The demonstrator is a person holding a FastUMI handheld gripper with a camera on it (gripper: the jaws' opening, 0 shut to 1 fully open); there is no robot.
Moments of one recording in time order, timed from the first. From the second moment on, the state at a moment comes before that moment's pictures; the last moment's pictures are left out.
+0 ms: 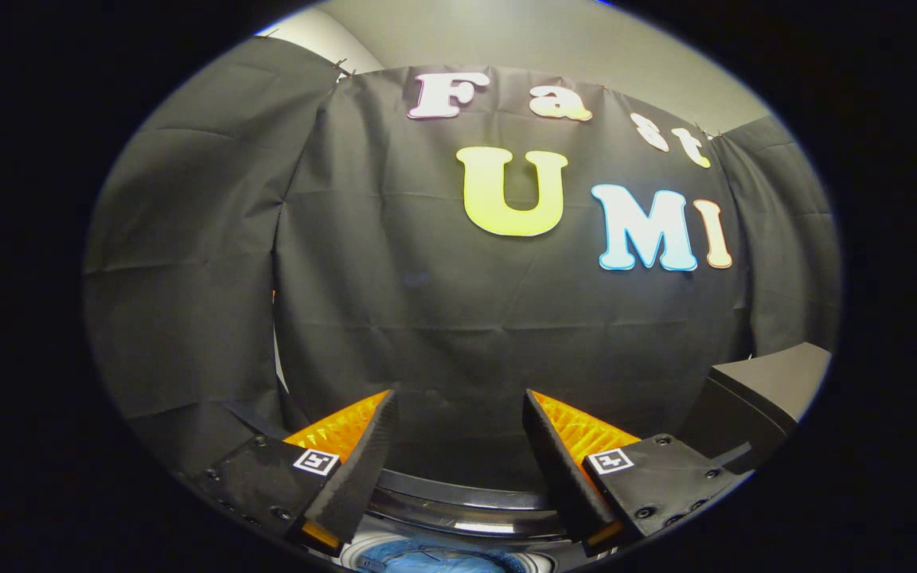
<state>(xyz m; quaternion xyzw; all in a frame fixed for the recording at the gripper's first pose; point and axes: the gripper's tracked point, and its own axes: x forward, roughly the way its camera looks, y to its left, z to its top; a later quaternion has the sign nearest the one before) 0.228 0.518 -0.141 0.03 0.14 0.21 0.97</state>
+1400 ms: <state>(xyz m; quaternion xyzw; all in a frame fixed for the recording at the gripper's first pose) 0.073 0.480 -0.174 0.04 0.20 0.21 0.95</state>
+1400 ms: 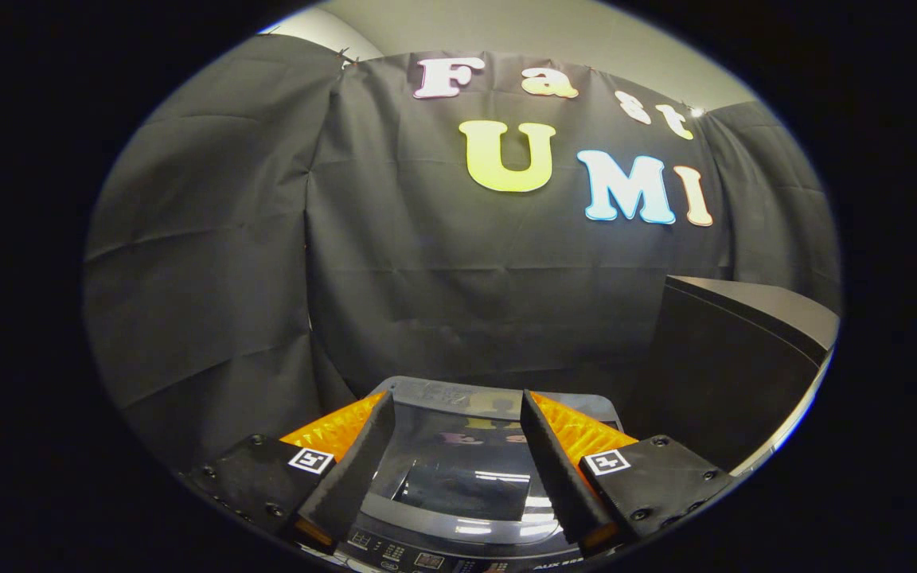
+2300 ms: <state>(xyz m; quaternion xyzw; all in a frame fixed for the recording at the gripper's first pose) -0.013 0.186 -0.036 0.02 0.09 0.13 0.99</state>
